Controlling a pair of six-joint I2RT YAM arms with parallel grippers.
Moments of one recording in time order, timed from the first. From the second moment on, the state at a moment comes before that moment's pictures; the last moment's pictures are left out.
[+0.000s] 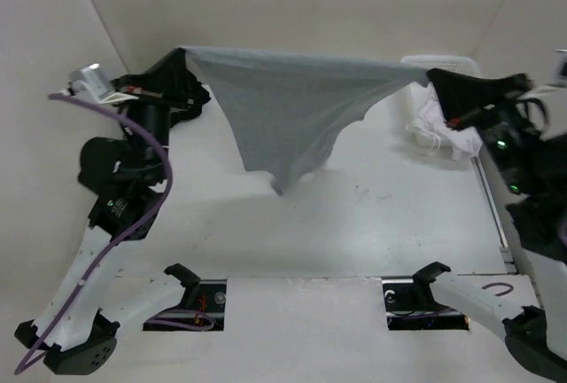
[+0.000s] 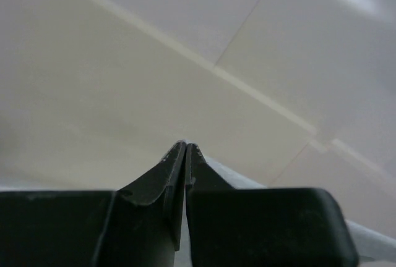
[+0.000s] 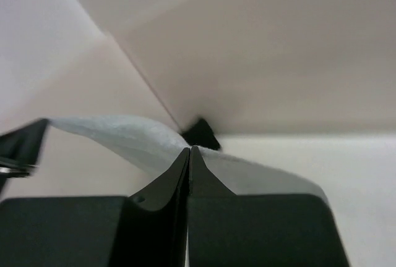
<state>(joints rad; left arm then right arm) -0.55 0.89 1.26 0.13 -0.45 -0.44 0.45 0.93 1.55 -0.38 0.05 0.50</state>
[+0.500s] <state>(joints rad) -0.45 1.10 1.40 0.20 -0.46 -0.34 0.41 1.21 1.73 -0.36 0.04 0.46</state>
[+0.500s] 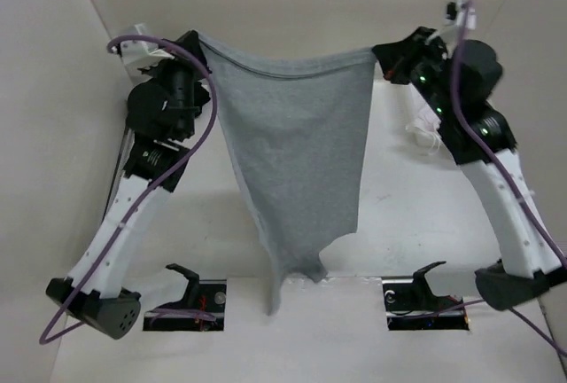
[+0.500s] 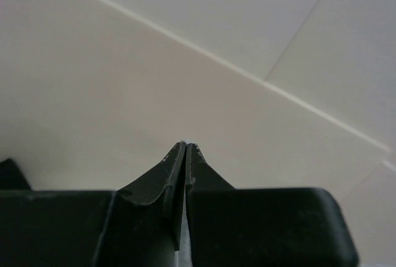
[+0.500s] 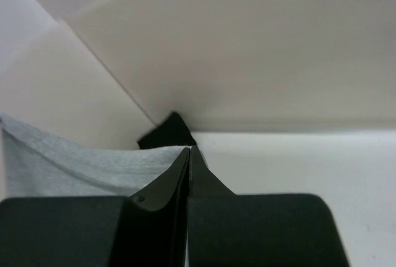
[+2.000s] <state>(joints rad) -0.54 0.29 0.46 -0.19 -0.53 -0.71 0.75 0.74 0.46 -0.25 0.10 0.74</state>
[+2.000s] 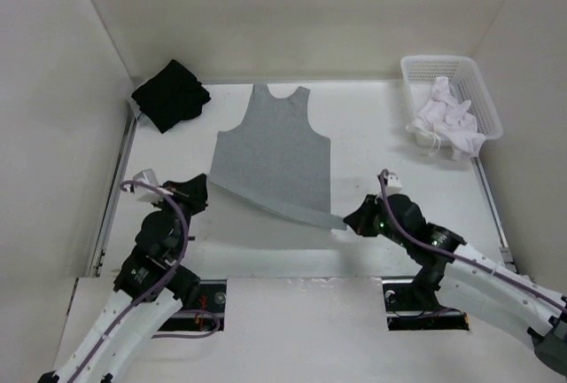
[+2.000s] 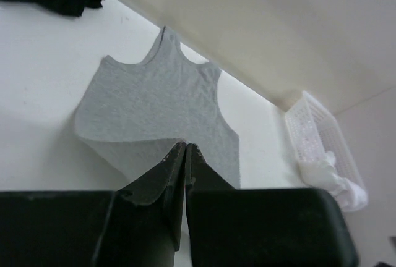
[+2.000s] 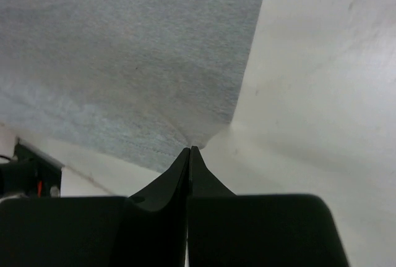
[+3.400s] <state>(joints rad) -0.14 2.09 1.45 0.31 -0.42 -0.77 0.20 2.23 1.82 0.00 -0.17 0.76</state>
